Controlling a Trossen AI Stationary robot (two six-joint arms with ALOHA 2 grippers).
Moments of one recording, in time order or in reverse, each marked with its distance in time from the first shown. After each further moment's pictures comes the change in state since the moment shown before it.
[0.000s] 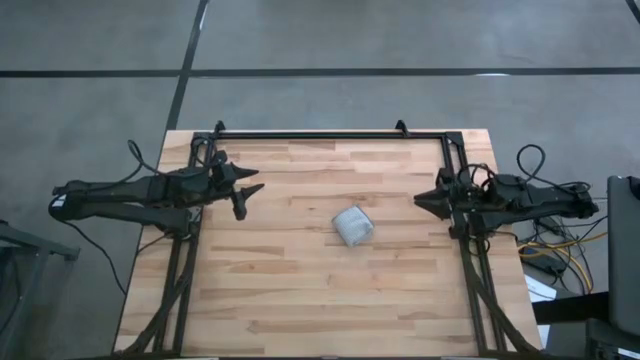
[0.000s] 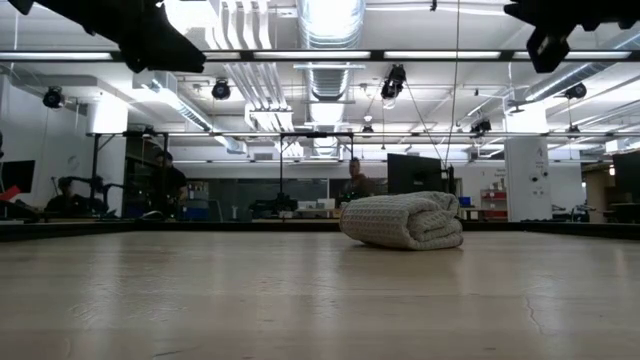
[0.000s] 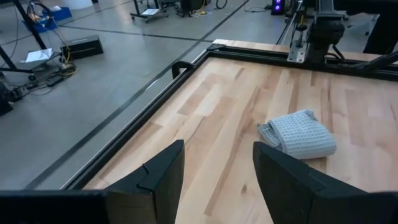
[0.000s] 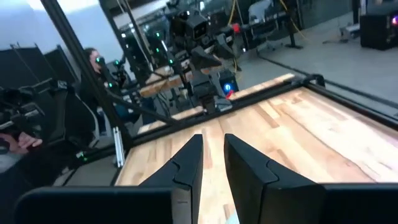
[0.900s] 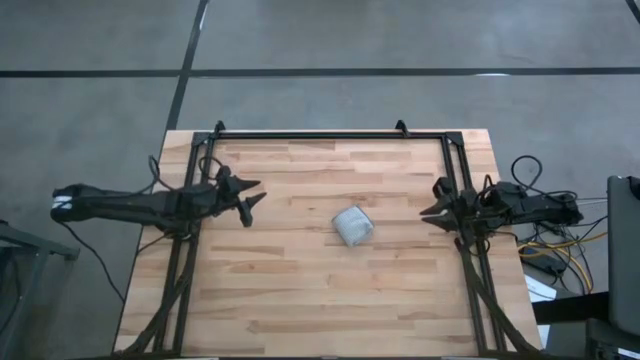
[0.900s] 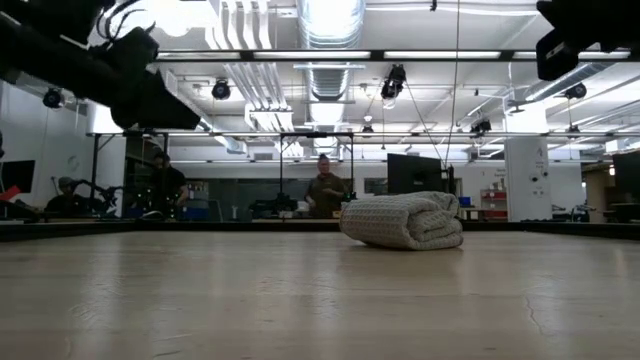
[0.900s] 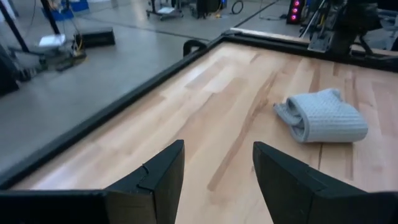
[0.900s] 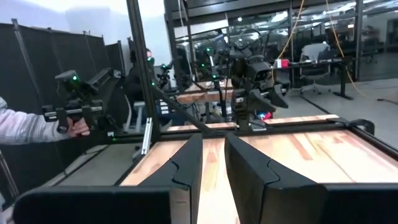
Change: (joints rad) left arm -0.001 -0.053 -0.352 0.325 -0.057 -0.073; right arm 0.000 -0.260 -0.231 0.127 -0.203 -0.222
